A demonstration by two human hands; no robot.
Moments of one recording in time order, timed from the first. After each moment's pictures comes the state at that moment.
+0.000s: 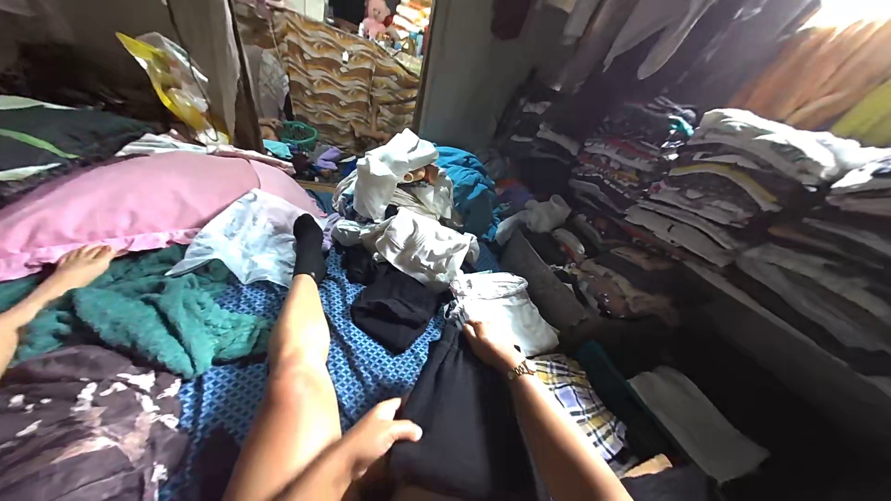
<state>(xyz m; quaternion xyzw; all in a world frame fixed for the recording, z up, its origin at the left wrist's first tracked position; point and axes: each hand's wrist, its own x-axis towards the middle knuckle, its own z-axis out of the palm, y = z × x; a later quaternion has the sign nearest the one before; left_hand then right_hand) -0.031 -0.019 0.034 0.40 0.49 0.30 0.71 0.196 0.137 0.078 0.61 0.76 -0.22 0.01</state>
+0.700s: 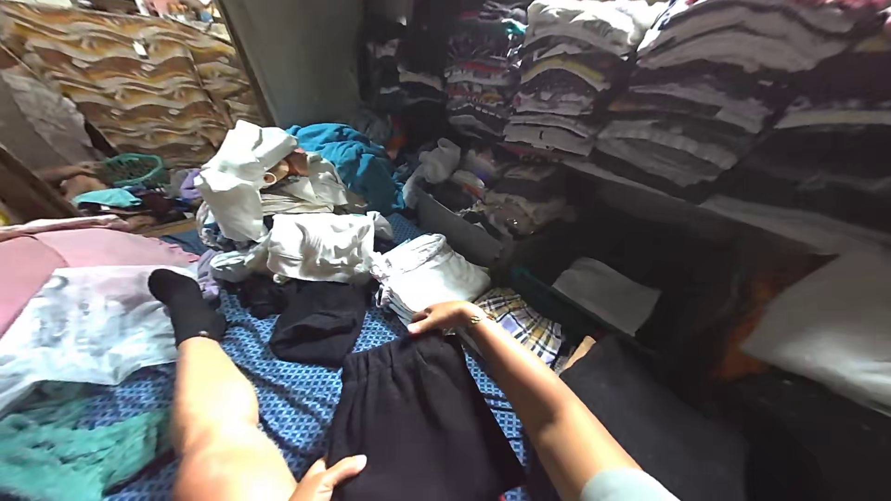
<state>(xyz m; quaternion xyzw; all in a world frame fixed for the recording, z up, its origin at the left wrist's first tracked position) -0.040 -0.051 0.011 0.28 0.57 0.32 0.70 0.258 0.123 0.069 0.52 0.67 -0.53 -0.04</state>
